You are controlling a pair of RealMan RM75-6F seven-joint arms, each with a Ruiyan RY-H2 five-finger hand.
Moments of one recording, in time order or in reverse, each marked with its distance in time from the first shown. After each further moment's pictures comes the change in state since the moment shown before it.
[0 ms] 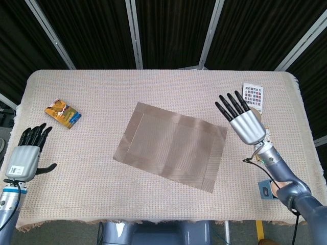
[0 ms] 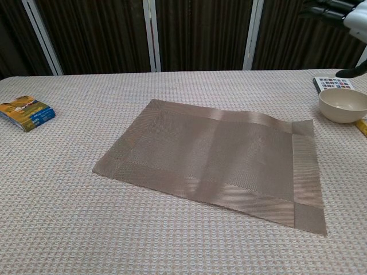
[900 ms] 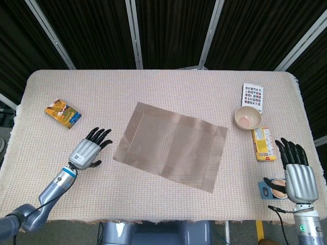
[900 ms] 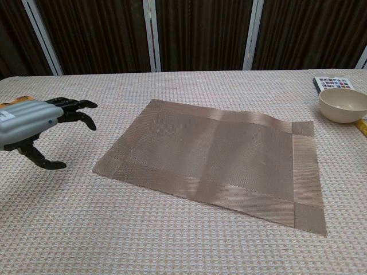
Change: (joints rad) left arm -0.288 -0.394 0.037 0.552 0.232 -0.297 -0.180; right arm -0.488 0.448 -0.068 -1.150 0.273 0.099 -0.133
